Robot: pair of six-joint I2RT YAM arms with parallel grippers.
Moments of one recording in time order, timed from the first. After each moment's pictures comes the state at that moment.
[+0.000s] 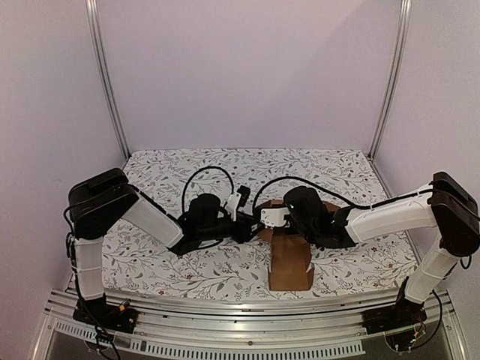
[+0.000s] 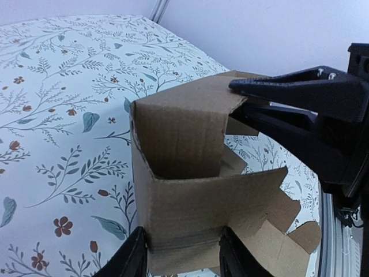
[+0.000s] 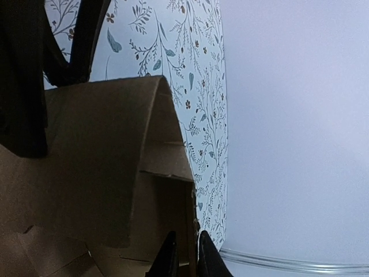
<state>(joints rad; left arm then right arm) -0.88 2.03 0.87 0.87 0.22 -0.38 0.98 1.66 0.86 0.23 0.65 -1.00</state>
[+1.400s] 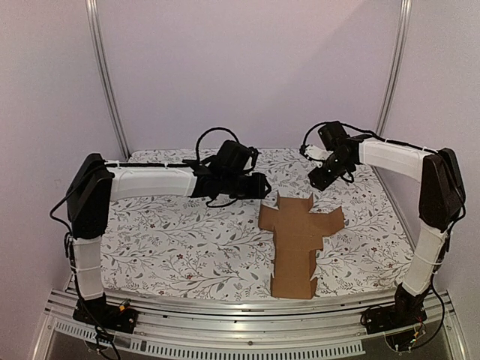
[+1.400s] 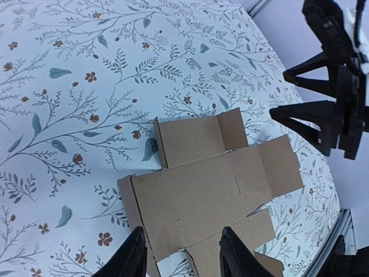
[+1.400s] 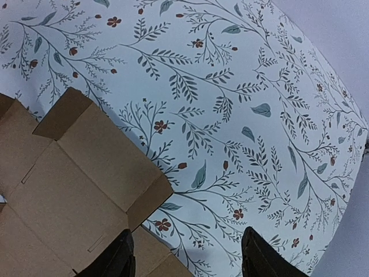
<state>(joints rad) -0.87 2.00 1.50 -0.11 -0.01 -0.62 0.44 1.86 1.49 -0.61 0.11 -0.31</state>
